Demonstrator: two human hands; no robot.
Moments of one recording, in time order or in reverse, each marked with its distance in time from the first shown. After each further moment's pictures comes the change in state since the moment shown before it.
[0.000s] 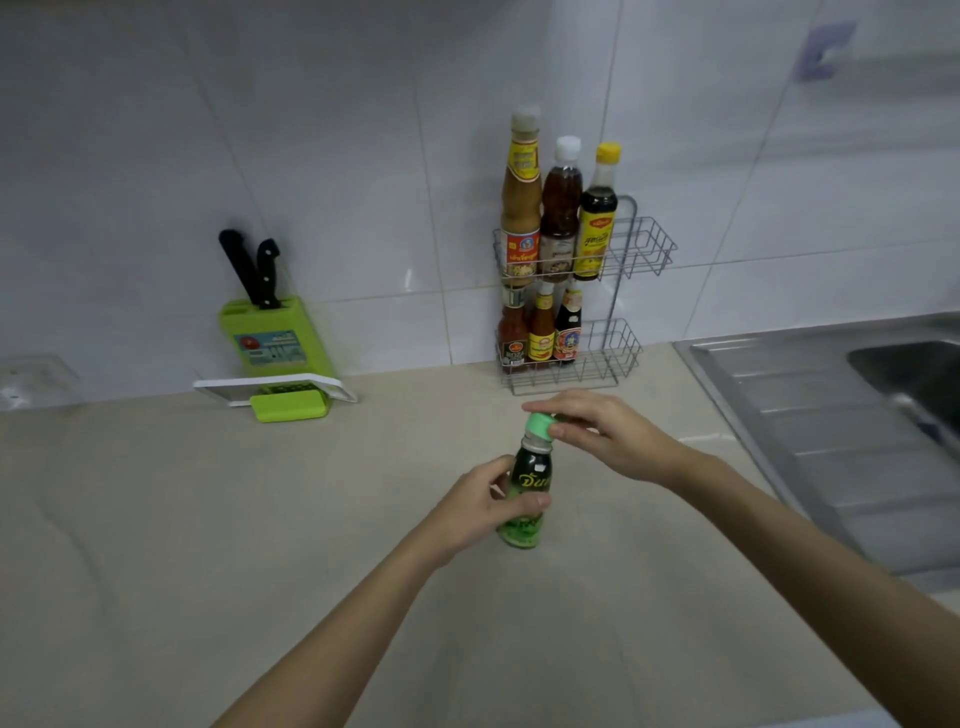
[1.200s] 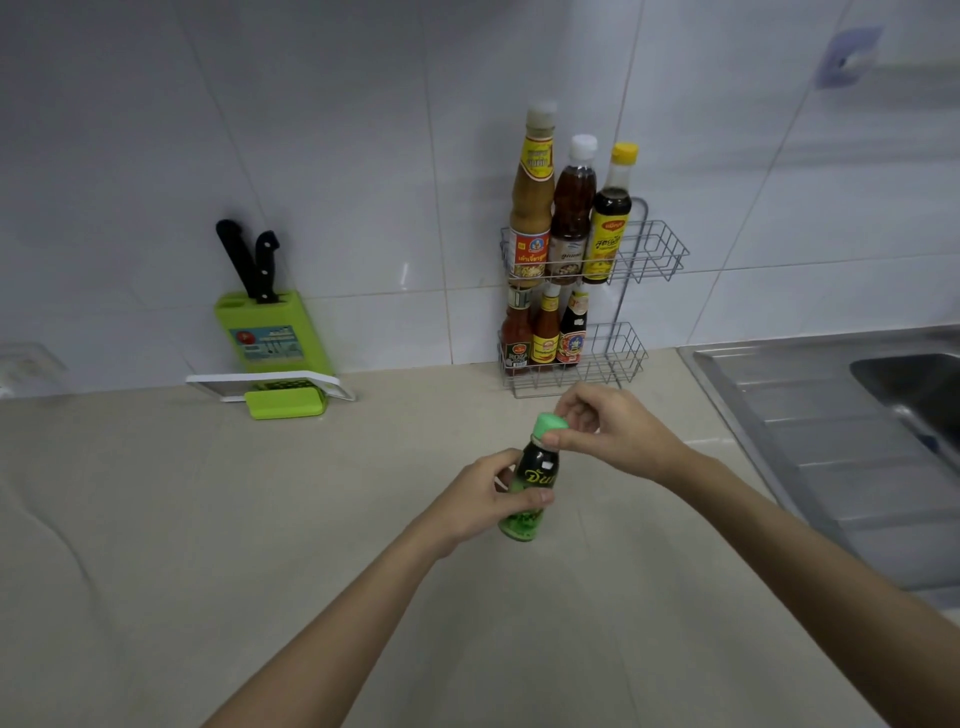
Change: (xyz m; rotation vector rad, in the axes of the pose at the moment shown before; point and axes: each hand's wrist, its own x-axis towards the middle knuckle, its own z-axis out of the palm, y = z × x) left_hand 0.012 0.010 -0.010 0.005 -0.010 -0.006; right_hand 0.014 0.001 0.000 0.062 0.115 0.230
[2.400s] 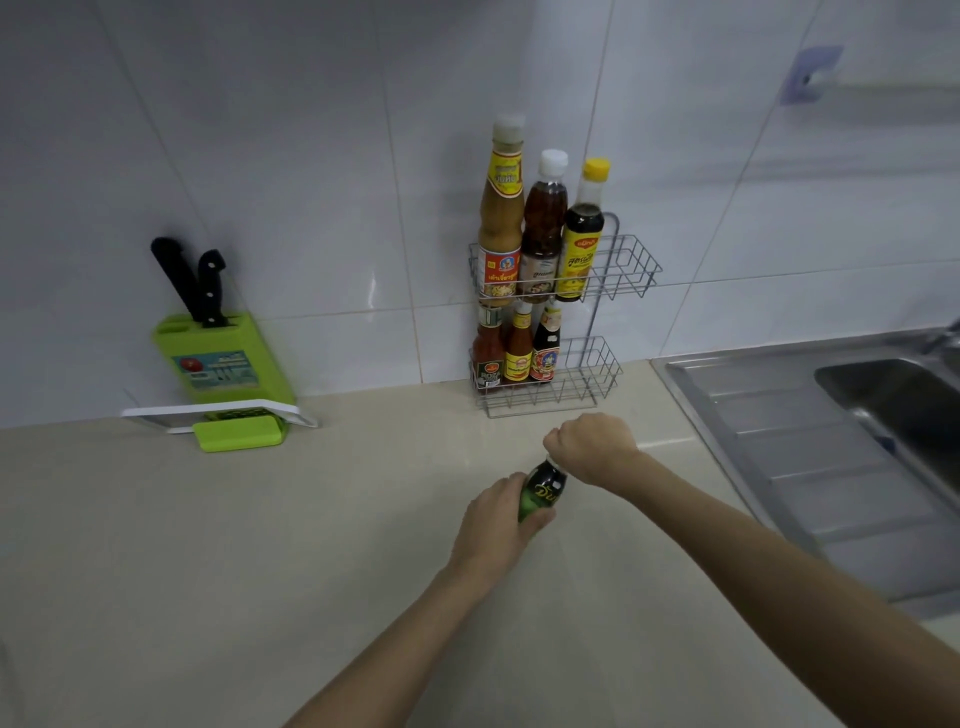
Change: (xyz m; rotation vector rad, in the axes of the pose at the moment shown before) left_hand 0.052 -0.012 0.045 0.537 0.231 0.122; right_hand 0.043 0.022 0.008 -1.200 -0.459 0.196
